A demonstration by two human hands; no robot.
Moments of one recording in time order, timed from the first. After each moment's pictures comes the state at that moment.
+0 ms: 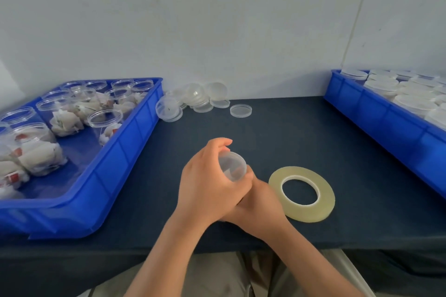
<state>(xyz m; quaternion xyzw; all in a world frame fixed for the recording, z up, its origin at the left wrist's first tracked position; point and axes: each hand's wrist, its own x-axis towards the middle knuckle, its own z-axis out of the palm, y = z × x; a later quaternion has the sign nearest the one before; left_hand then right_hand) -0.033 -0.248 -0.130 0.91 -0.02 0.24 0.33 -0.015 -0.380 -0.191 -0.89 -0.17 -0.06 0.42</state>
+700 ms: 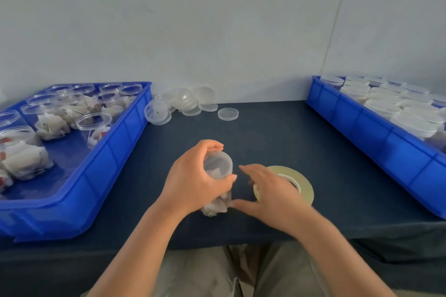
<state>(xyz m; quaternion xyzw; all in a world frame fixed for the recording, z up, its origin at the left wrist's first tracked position) -0.025 -0.227 -0.130 0.90 -0.12 0.18 0.37 -0.022 -0.449 -0.157 -0.95 -0.19 -0.03 0.23</state>
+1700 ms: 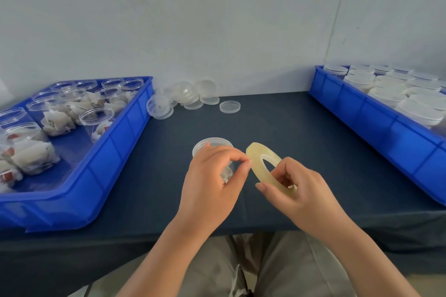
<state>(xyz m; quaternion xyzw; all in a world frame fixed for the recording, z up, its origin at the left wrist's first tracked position) -0.068 -0.272 -0.119 0.85 -0.17 0.30 0.40 -0.071 -0.481 -0.142 -0.87 -0.16 -0.14 0.44</state>
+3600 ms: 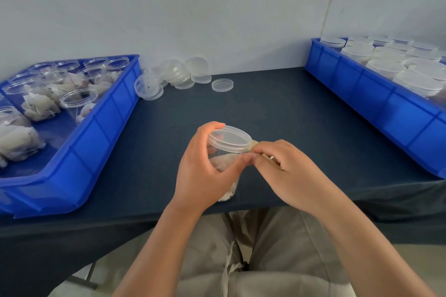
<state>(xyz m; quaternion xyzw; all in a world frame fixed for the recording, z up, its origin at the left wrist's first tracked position) -0.055 -0.273 -0.162 0.82 -0.13 0.23 0.51 -0.070 -0.474 -0.129 -0.91 -0.16 -0.02 0.39</state>
